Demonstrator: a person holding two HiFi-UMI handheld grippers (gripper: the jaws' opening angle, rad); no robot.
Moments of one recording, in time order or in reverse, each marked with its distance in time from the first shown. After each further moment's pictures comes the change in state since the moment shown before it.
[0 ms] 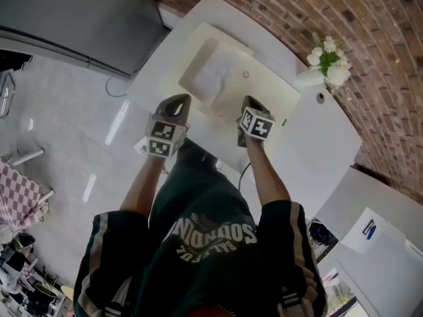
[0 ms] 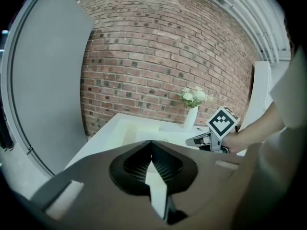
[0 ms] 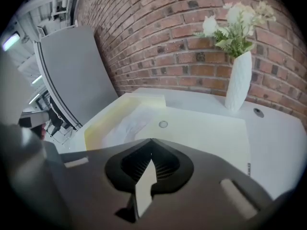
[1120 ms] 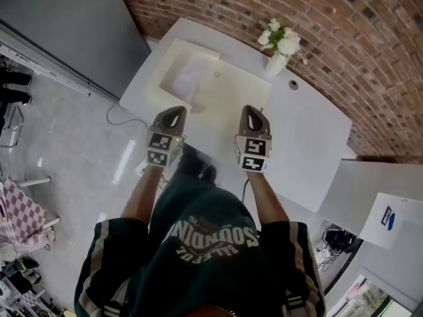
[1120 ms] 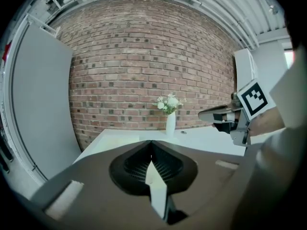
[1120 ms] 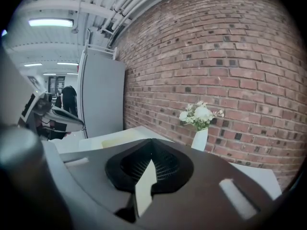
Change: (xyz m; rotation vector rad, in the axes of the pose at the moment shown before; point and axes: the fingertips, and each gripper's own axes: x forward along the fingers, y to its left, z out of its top) left arm -0.059 -0.133 0.013 0.185 -0.101 -0.021; right arm -0.236 -0.014 0.019 -0.327 -0.485 -0.059
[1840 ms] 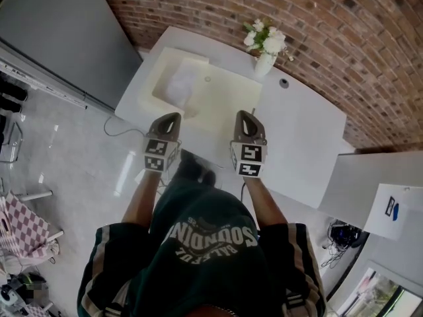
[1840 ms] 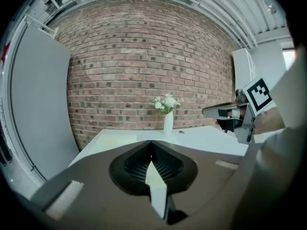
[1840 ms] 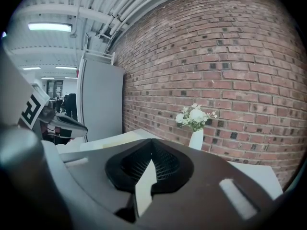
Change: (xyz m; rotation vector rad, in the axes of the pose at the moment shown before) left arm -0.001 -0.014 0.002 0.002 -0.007 -0.009; right arm -0.027 -0.006 0.002 0.031 -0.036 -0.009
